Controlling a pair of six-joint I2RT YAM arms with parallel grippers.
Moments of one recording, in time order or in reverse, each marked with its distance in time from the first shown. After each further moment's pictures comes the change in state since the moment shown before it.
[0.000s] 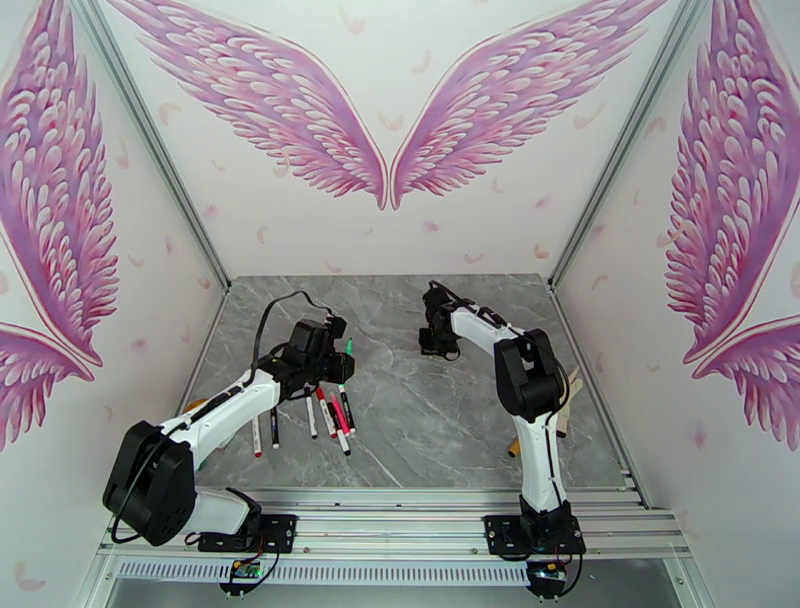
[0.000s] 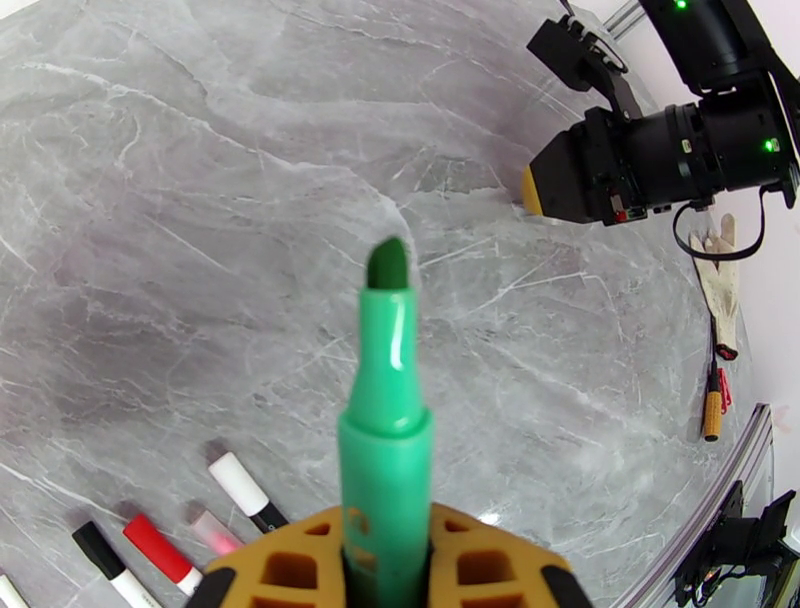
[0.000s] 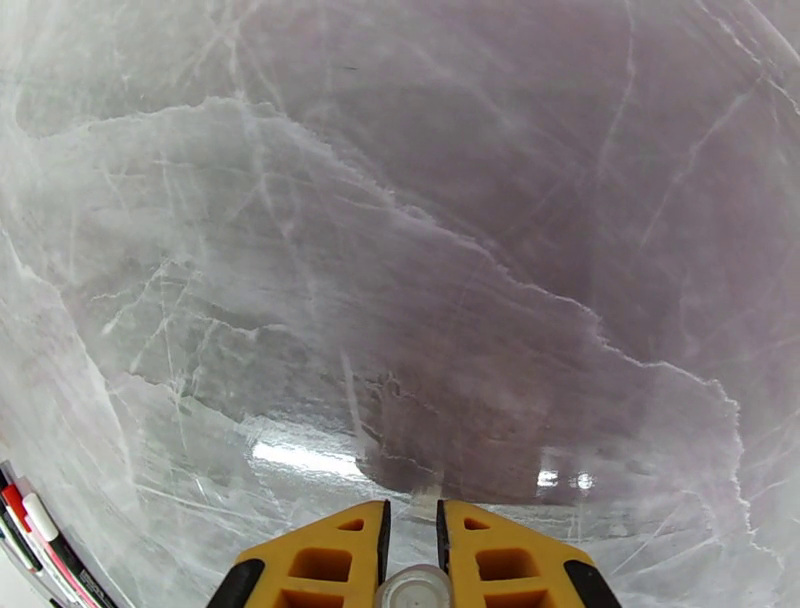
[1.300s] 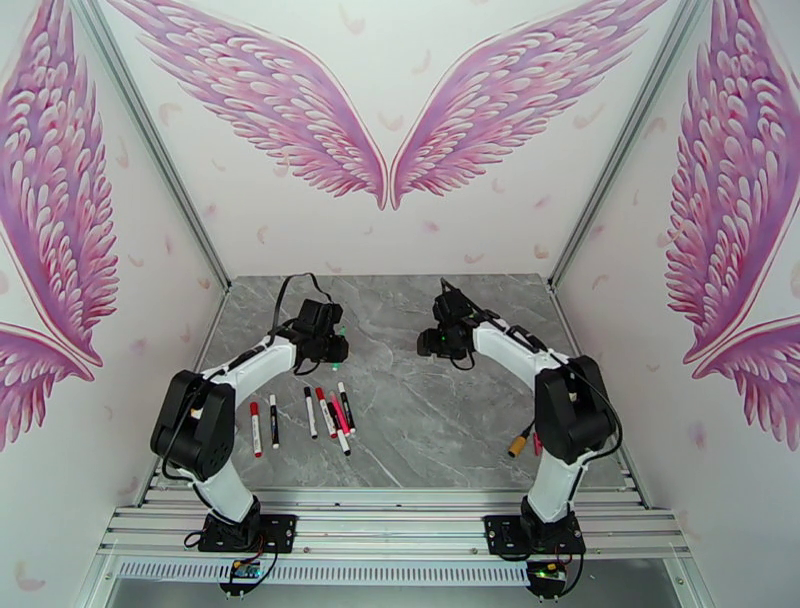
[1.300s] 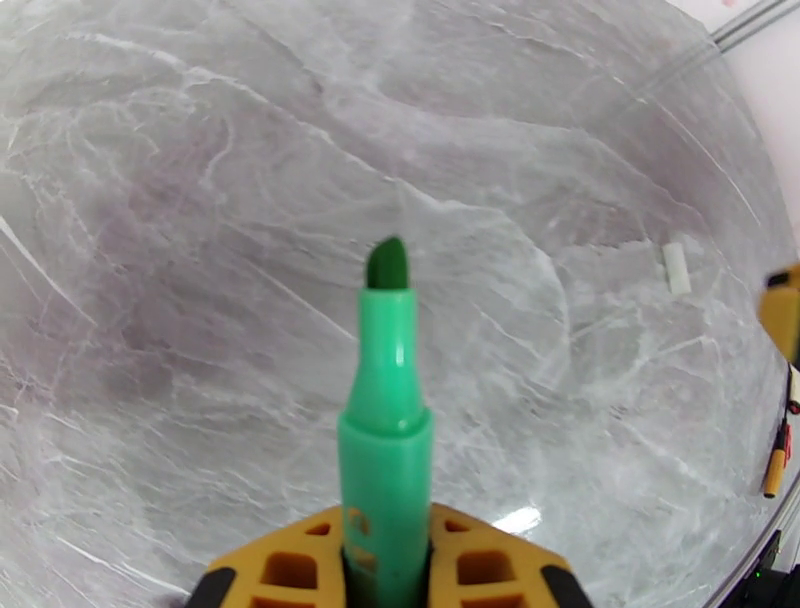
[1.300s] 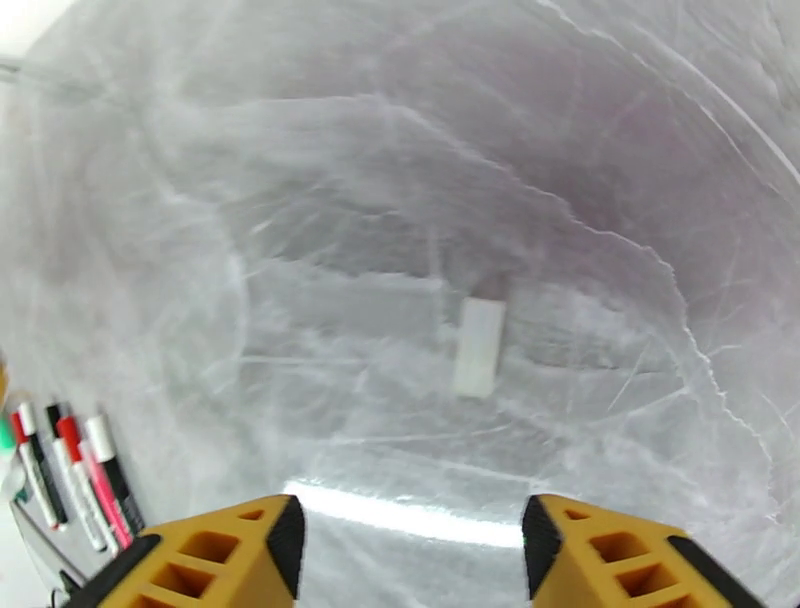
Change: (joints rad) left arm 0.117 0.336 0.268 -0.100 -0.082 0.078; right arm 0.028 -0.433 -0.387 0.203 -0.045 0.029
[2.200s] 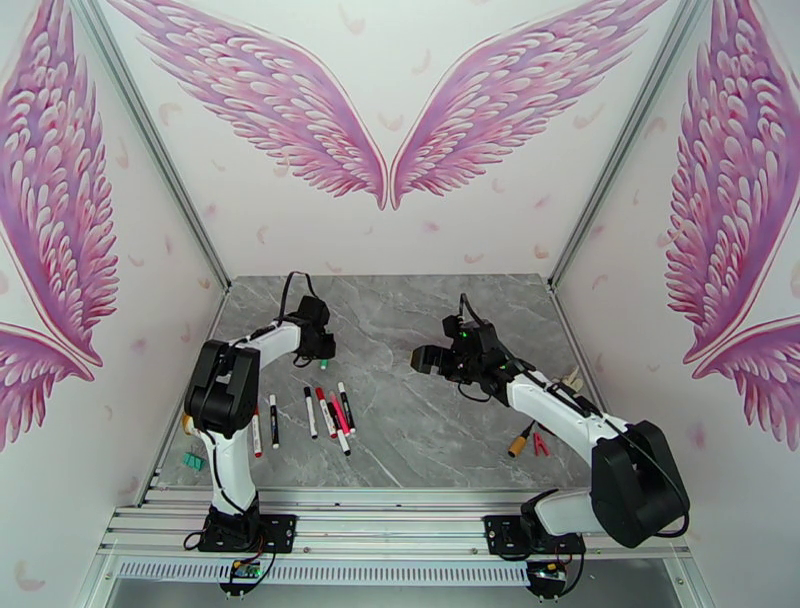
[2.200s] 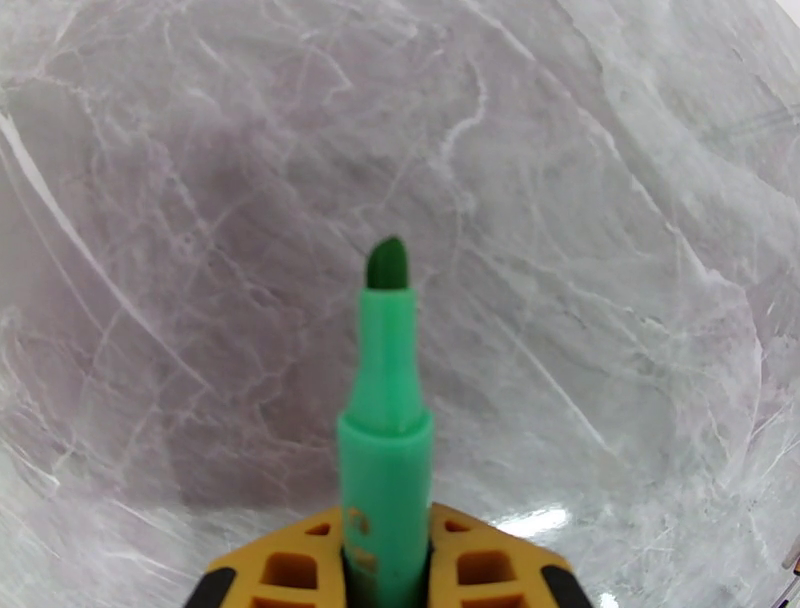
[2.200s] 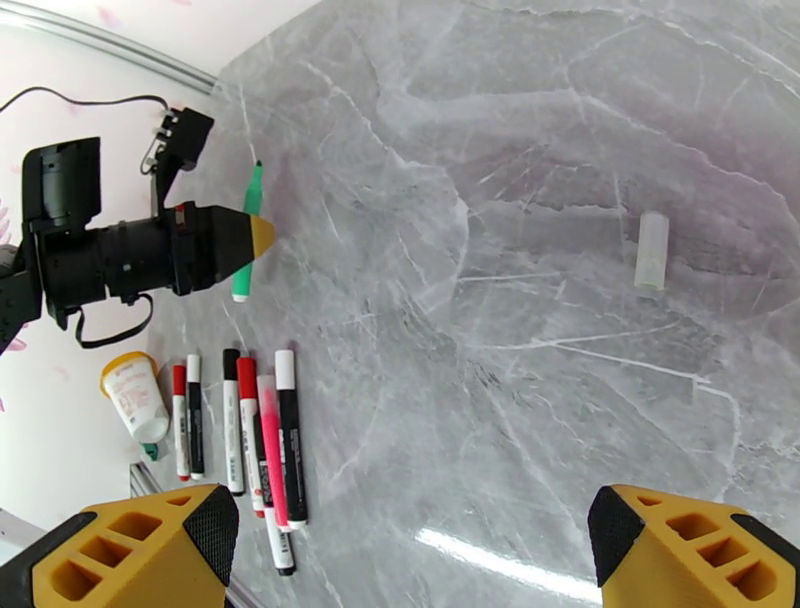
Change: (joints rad) left arm 0.098 0.266 0.159 -0.079 -0.047 0.002; right arm 0.006 -0.370 -0.450 0.398 -0.246 0.161
